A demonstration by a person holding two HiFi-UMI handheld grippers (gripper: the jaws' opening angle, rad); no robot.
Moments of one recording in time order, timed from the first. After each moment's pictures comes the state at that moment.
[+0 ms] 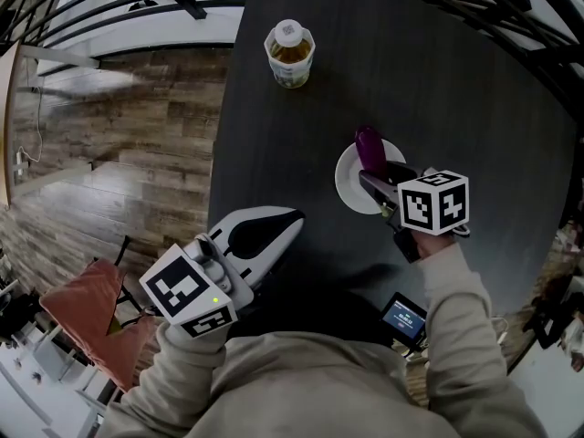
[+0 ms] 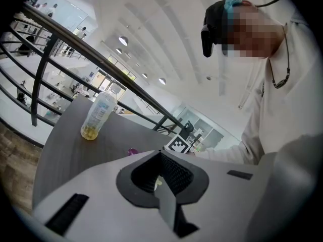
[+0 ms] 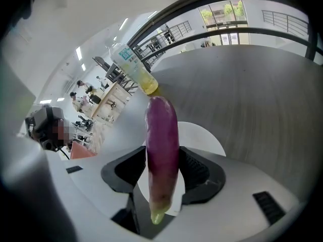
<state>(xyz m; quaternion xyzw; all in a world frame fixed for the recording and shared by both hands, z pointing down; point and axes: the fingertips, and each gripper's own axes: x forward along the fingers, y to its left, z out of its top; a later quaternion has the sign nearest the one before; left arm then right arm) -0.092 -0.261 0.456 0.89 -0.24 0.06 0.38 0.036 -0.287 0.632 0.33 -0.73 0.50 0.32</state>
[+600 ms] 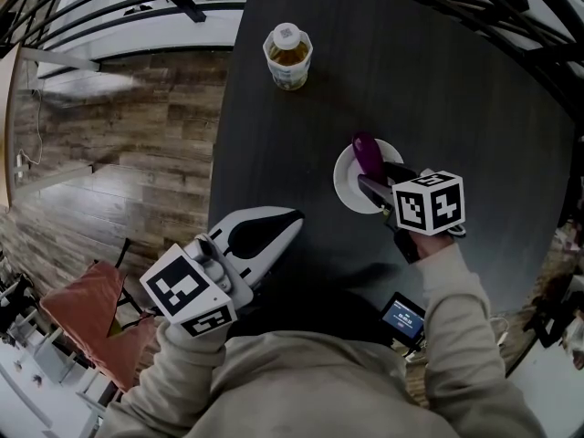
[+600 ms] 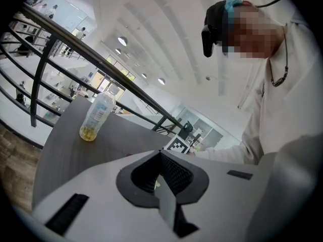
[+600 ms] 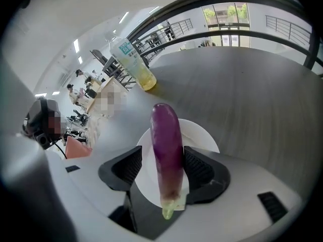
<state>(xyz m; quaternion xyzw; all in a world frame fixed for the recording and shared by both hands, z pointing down) -0.092 -0.261 0.451 0.89 -0.24 0.06 0.38 0.042 -0.282 0.633 0.34 -0.72 0.48 0.36</state>
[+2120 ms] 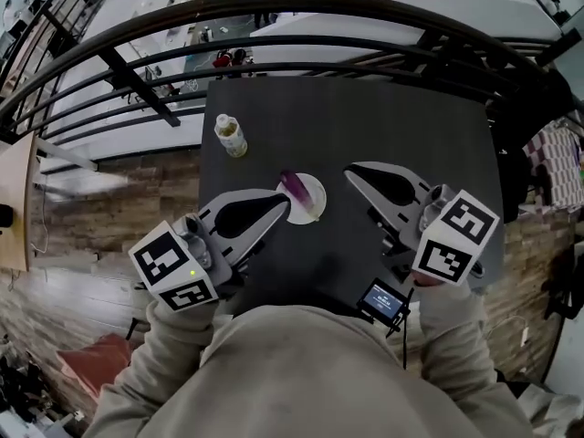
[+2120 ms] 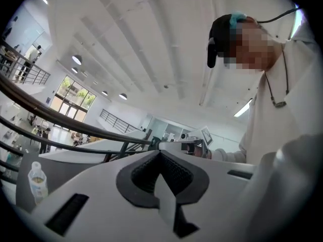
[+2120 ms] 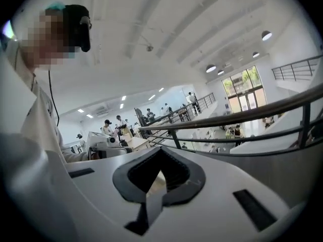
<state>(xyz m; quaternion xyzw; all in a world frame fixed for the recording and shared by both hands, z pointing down) -0.002 -0.229 0.211 0.97 -0.11 -0.02 0.22 0.080 -0.246 0.215 0.38 -0.89 0.25 0.03</state>
